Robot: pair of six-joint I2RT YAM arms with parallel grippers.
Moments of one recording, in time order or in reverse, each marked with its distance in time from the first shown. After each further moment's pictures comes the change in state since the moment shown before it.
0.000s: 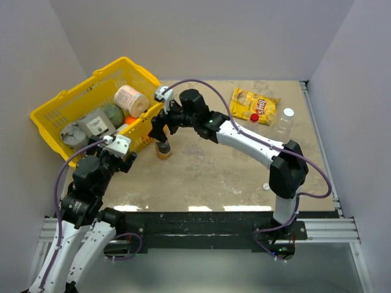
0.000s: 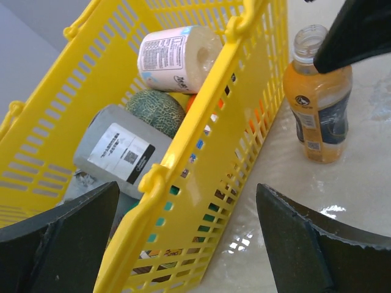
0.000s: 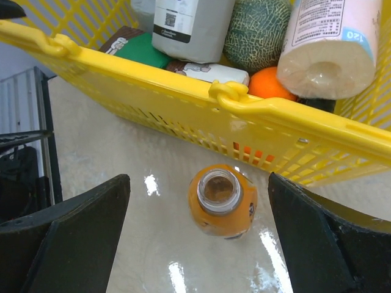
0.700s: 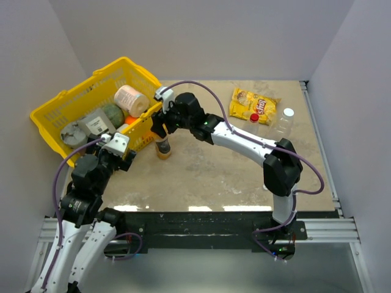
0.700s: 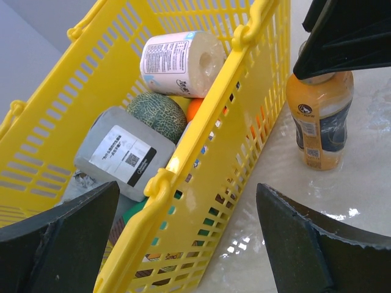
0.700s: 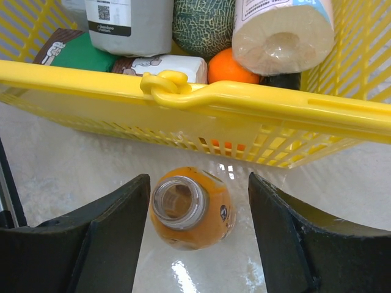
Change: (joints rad) left arm 0.050 0.010 0.013 0.013 0.044 -0.018; right arm 0.026 0.060 0.002 0.024 0.211 0.065
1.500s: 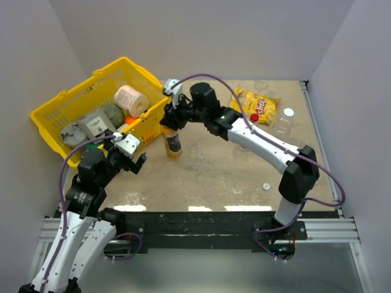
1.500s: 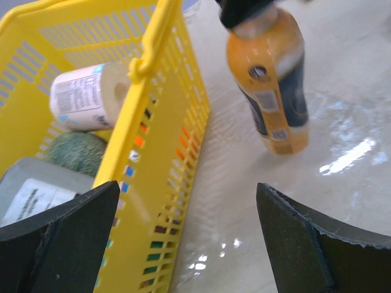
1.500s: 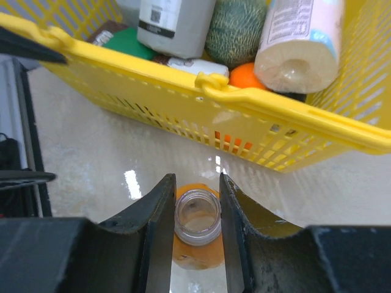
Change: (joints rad) left arm 0.006 0.076 -0.010 0.033 0.283 -0.009; right arm -0.039 -0.125 -0.003 -0.109 -0.149 -0.130
